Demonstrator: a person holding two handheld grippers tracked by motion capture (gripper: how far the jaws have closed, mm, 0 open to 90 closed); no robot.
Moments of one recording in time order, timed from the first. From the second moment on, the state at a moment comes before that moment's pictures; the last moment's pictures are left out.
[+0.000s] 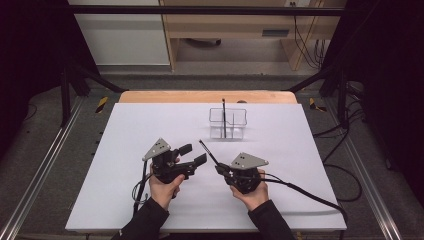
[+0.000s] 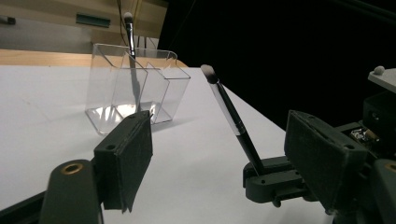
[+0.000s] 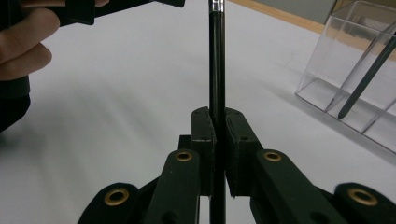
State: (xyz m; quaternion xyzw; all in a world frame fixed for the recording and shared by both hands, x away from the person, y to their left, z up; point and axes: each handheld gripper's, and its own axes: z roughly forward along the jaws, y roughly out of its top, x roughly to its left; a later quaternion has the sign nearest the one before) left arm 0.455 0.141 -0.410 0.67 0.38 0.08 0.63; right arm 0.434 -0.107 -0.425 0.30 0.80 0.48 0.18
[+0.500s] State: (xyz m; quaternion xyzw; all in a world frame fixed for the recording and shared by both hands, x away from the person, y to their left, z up) left arm 0.456 0.125 -0.418 0.65 0.40 0.06 0.65; right arm 0.433 -0.105 -0.426 0.31 0.79 0.50 0.18
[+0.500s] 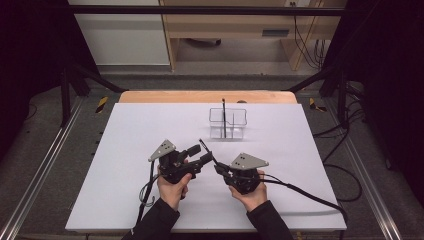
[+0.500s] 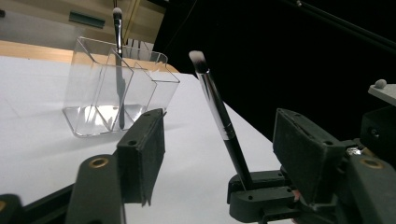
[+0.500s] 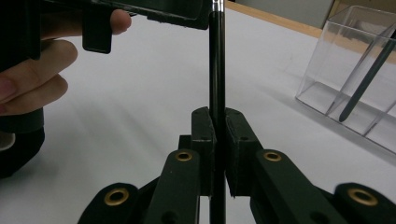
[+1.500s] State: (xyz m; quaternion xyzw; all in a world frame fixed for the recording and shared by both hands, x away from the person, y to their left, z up) left arm 0.455 0.122 -0.422 0.62 0.42 0.05 0.66; right arm 0.432 -0.102 -0.429 0.31 0.79 0.50 0.17
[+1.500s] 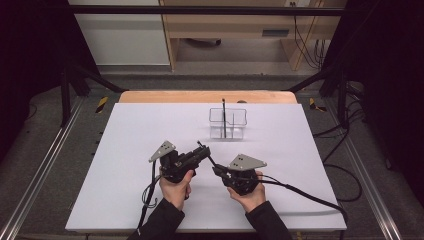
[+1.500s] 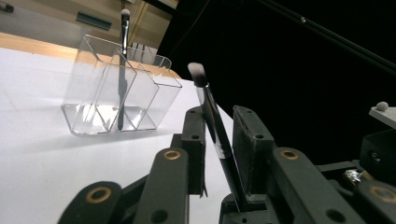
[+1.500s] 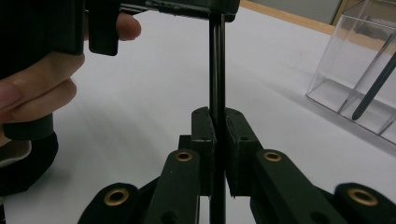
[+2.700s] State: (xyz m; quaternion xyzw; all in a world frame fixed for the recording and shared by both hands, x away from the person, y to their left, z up) left arm 0.443 0.117 -0.414 0.64 0.38 0.07 0.67; right arm 0.430 -0.099 -0.427 0.29 0.80 0.50 0.17
